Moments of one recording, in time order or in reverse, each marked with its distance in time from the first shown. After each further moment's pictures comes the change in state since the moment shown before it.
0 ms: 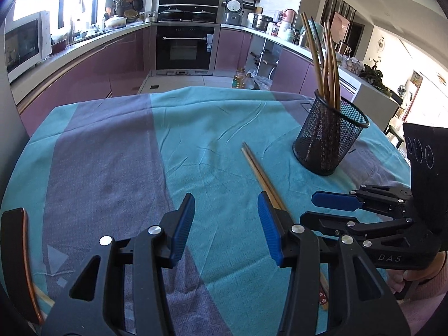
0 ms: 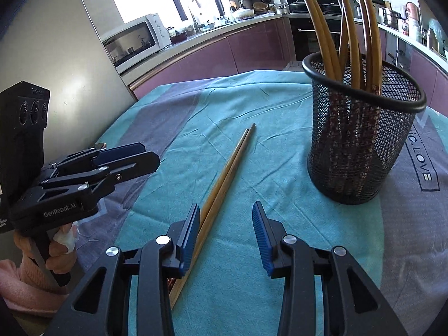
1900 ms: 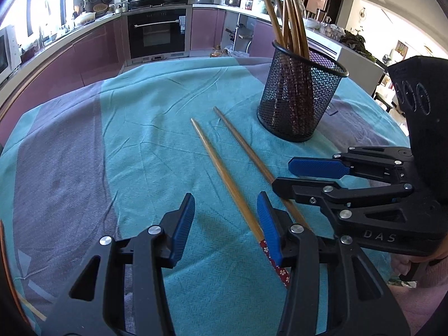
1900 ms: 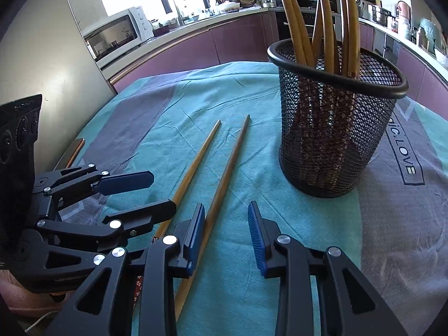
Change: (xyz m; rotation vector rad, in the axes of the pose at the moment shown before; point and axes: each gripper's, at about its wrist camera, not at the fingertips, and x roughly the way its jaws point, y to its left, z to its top) left arm 0.044 -0.047 -0.016 0.119 0.120 -0.064; right arm -0.001 -0.019 0.000 0.016 0.040 -0.084
